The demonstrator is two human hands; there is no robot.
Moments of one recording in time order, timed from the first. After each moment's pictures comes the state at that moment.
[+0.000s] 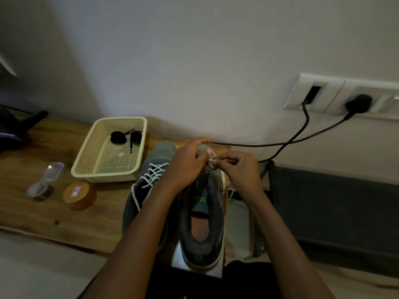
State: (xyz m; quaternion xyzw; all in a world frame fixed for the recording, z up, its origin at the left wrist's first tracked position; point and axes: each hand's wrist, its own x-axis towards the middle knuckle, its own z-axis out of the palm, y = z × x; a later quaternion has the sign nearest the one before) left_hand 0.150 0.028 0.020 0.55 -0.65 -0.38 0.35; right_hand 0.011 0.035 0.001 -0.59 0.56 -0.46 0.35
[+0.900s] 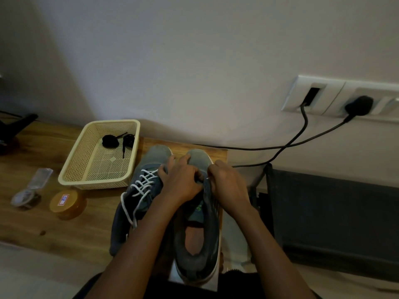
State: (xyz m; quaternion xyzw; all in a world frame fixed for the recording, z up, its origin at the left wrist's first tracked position) left_hand 0.141 0.025 0.000 0.68 -0.70 -0.22 0.04; right_hand 0.018 0.030 -0.023 -0.79 0.57 -0.21 0.08
